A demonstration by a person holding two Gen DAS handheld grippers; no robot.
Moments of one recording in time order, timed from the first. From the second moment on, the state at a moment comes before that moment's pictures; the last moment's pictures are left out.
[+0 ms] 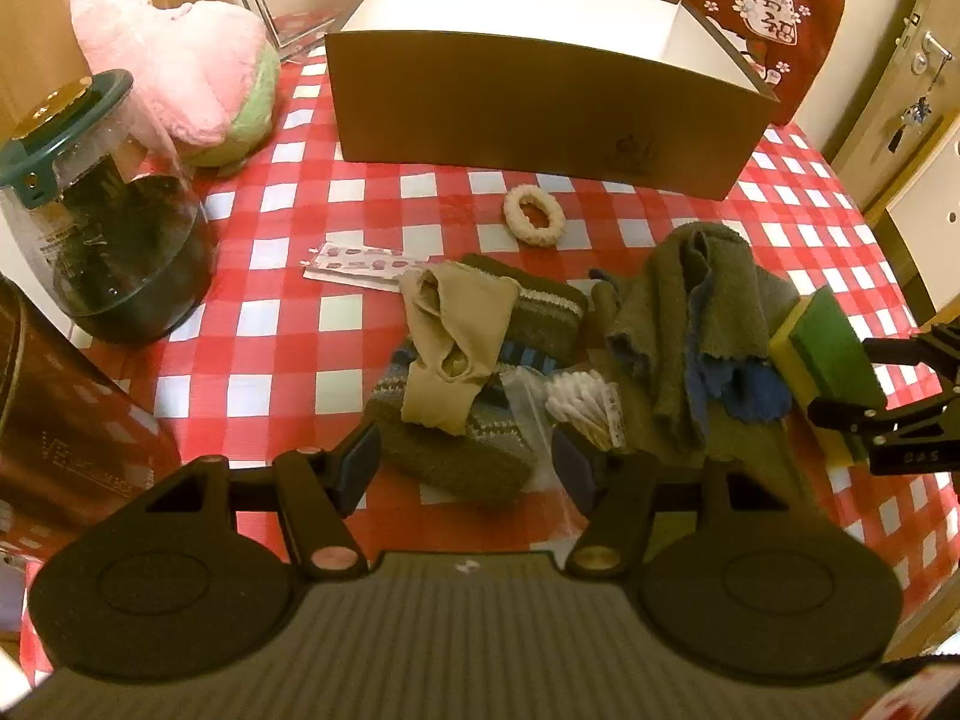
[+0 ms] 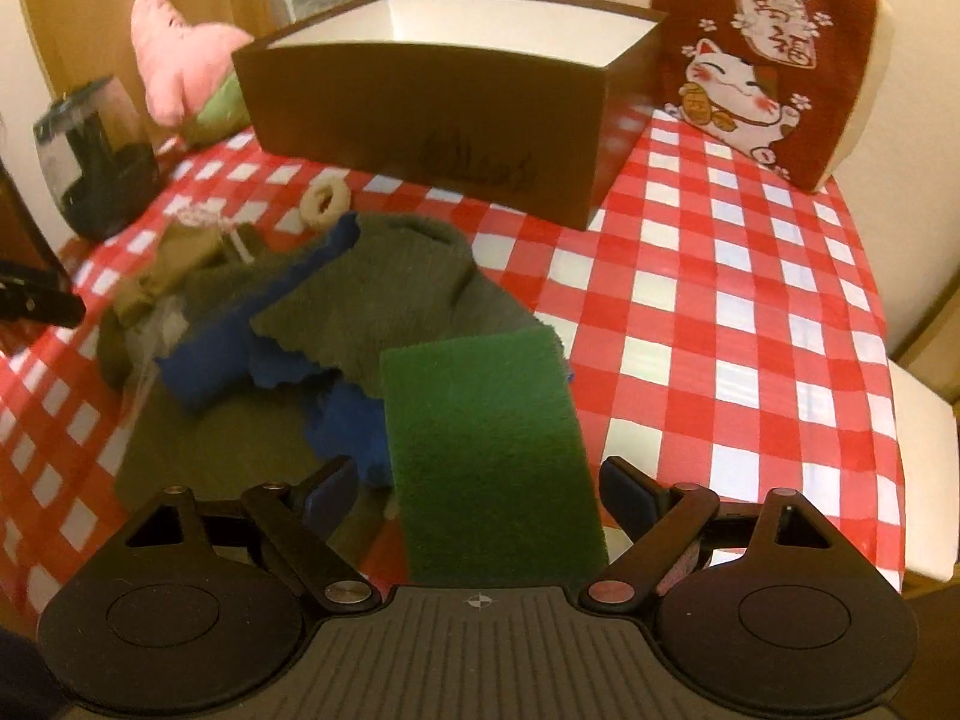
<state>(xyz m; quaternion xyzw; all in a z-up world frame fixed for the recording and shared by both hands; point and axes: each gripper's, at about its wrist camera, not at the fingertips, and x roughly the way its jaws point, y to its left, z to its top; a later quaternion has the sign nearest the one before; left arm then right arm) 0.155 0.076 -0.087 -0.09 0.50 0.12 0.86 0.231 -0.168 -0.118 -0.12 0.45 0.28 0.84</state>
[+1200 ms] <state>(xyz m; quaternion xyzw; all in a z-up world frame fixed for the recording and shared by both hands) 0.211 0.103 -0.119 -0.05 0.48 0.10 0.87 0.261 -0.218 -0.085 0.00 0.44 0.18 0.88</state>
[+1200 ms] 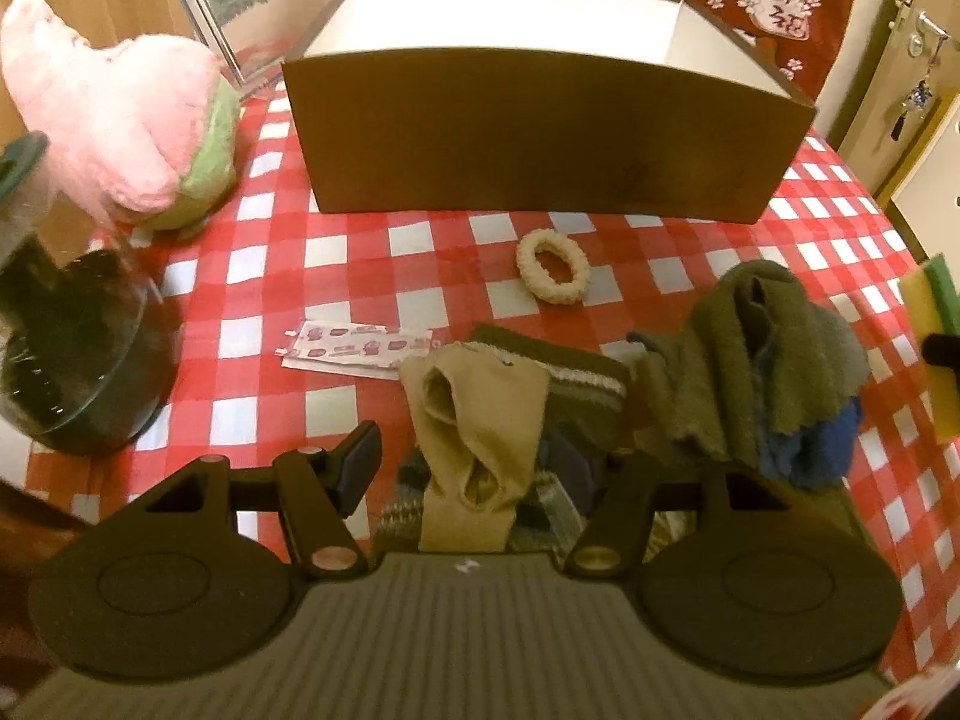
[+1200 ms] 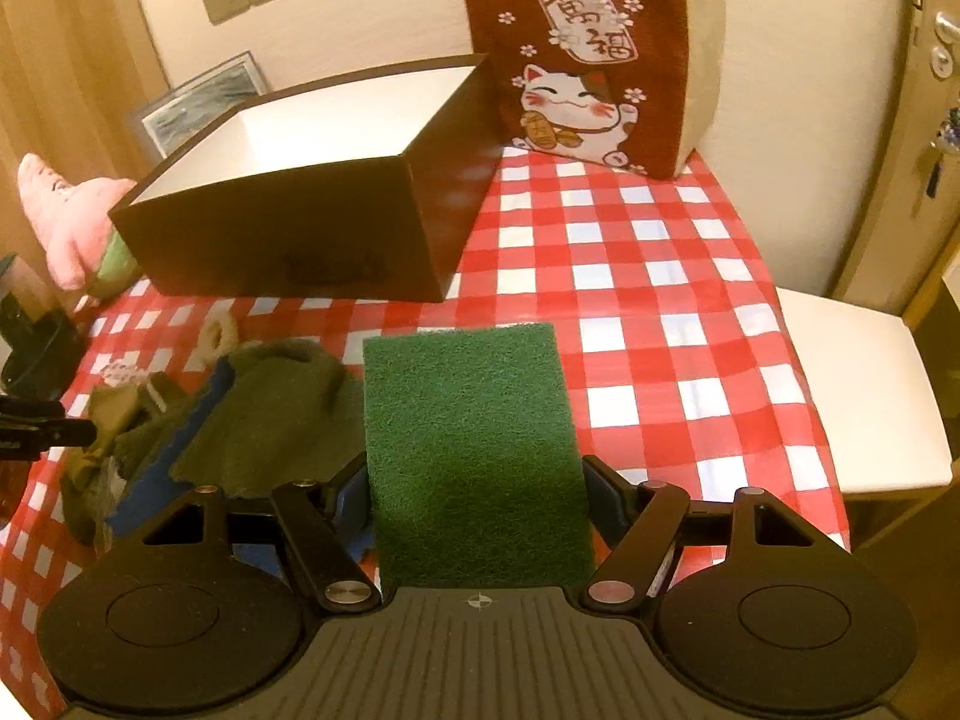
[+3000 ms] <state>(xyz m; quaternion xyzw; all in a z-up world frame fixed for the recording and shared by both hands) 0.314 0.141 0.008 -0.05 0.36 0.06 0.93 0.372 -0.132 0.018 -0.02 0.34 0.28 0.90</state>
